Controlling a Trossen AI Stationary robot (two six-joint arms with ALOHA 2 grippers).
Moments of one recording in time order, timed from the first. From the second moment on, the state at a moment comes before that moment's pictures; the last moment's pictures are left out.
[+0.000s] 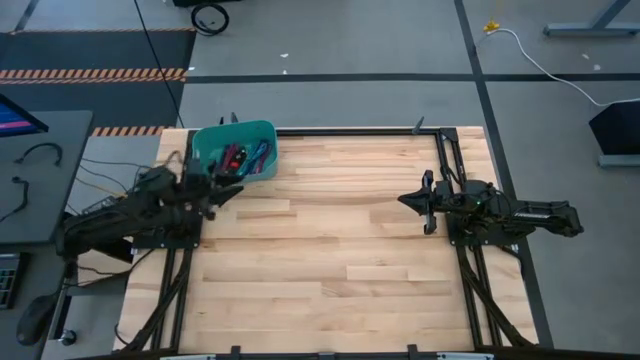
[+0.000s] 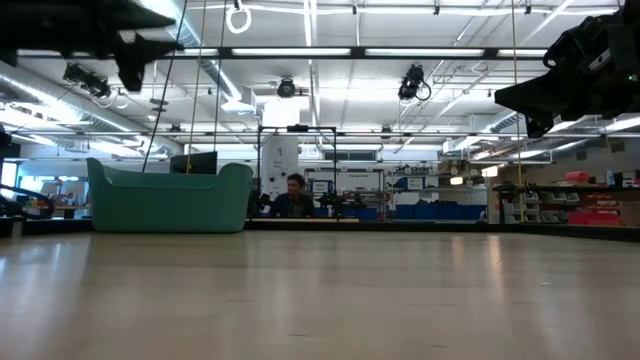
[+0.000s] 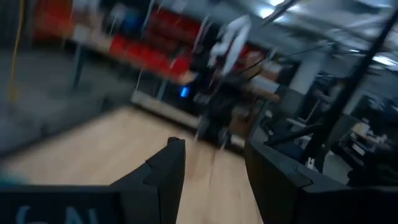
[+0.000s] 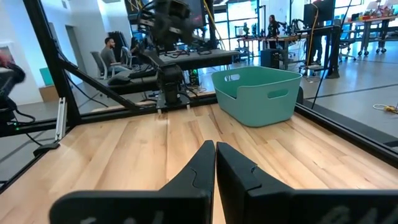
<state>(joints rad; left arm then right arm) 0.35 0.25 0.29 0.04 0.16 -0.40 -0.12 0.01 0.01 0.02 0.01 0.11</state>
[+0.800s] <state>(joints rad) 0.14 0.00 0.02 0.36 0.08 -0.12 -0.12 0.01 0.01 0.03 0.01 0.11</state>
